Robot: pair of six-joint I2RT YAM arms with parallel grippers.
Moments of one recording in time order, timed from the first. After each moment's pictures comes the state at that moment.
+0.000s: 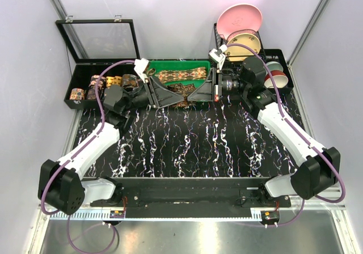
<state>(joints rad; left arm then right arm) -0.42 1.22 0.90 0.71 0.91 -1.22 0.45 1.39 1.27 0.17 -1.11 0.89</state>
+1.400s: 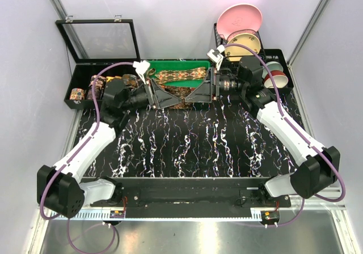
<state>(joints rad) -0.37 1.19 0.93 0.35 0.91 -1.00 0.47 1.40 1.30 0.07 -1.08 0.82</state>
